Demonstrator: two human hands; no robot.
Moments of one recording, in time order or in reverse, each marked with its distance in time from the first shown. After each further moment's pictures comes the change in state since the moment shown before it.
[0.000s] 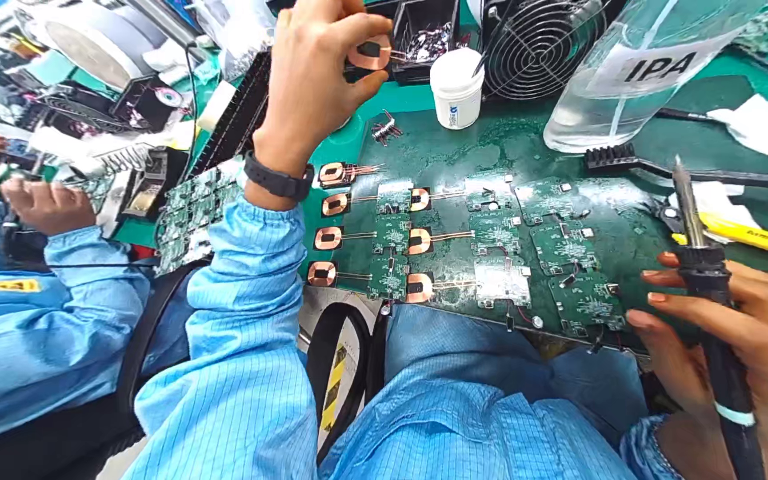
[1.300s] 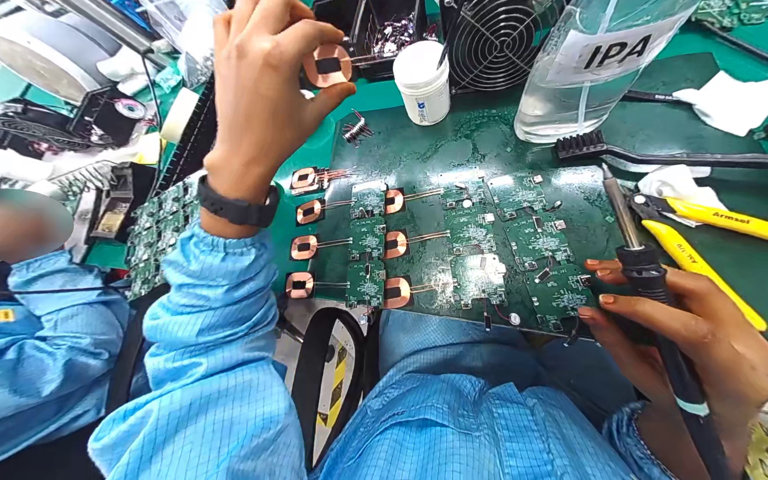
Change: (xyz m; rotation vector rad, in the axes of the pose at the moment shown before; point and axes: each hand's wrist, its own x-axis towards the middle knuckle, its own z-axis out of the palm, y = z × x) left_hand -0.006 0.012 -0.001 0.071 0.000 0.017; right_hand -0.006 -0.008 0.003 0.058 -0.049 0.064
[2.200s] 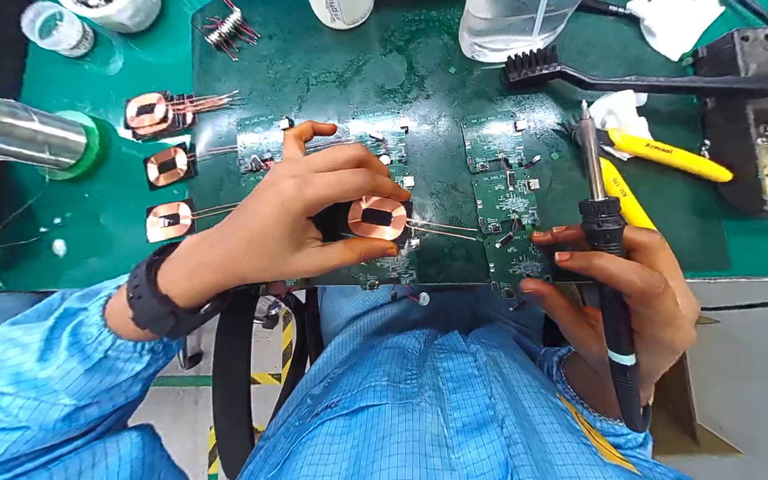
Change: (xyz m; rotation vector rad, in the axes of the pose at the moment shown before) left_hand -0.093 0.086 0.066 -0.851 -0.224 0.370; right_hand -0.009 -0.029 -0.009 -0.078 -0.057 0.216
